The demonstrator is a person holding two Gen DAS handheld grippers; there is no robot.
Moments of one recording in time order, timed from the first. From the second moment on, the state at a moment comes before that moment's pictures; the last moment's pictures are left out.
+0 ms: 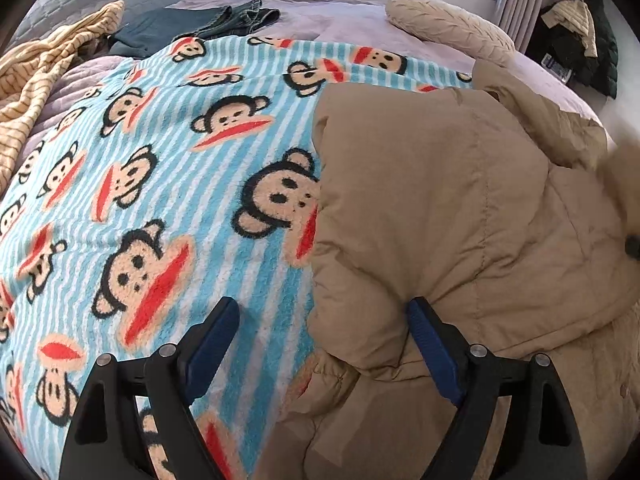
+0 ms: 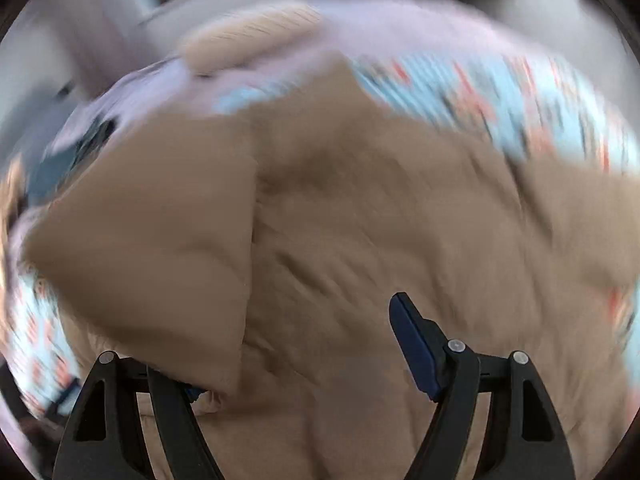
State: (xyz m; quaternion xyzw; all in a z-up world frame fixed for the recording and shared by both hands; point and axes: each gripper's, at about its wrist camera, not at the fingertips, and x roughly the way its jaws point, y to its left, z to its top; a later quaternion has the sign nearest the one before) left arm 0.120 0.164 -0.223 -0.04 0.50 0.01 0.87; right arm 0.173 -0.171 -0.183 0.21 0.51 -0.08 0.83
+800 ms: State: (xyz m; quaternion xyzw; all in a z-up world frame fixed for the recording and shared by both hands) left arm 0.179 0.145 -0.214 -0.04 0.50 -0.01 0.86; right arm 0.179 -0.199 -0.198 0.15 0.53 -0.04 0.83
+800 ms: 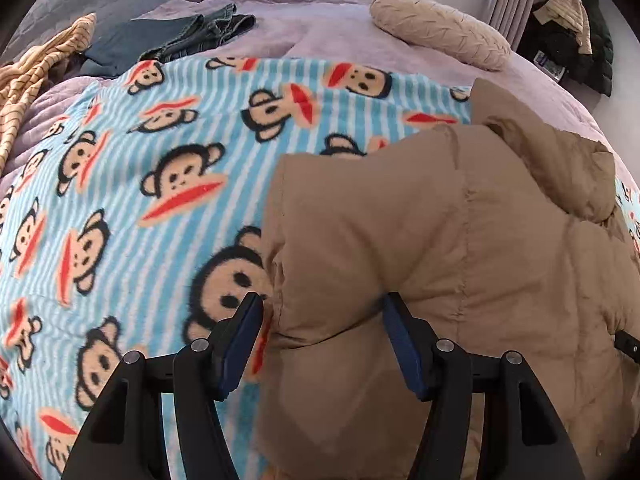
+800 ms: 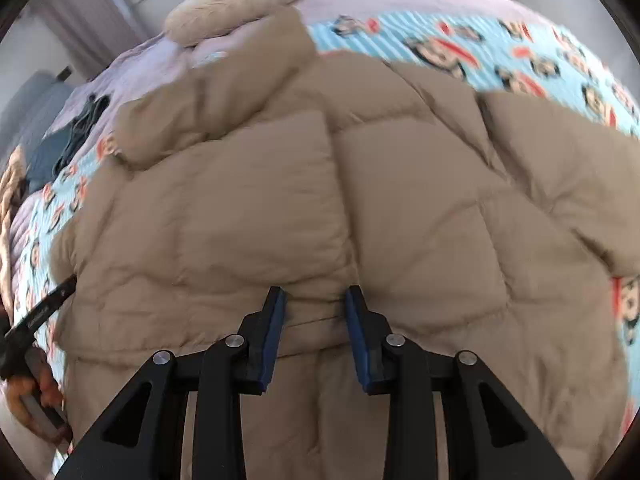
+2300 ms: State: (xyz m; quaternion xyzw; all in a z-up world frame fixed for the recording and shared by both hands) left arm 0.046 -0.157 -0.151 0.07 0.55 -0.15 0.81; right arm 0.002 -0.494 -0.159 0.44 0.43 -0.15 0.78
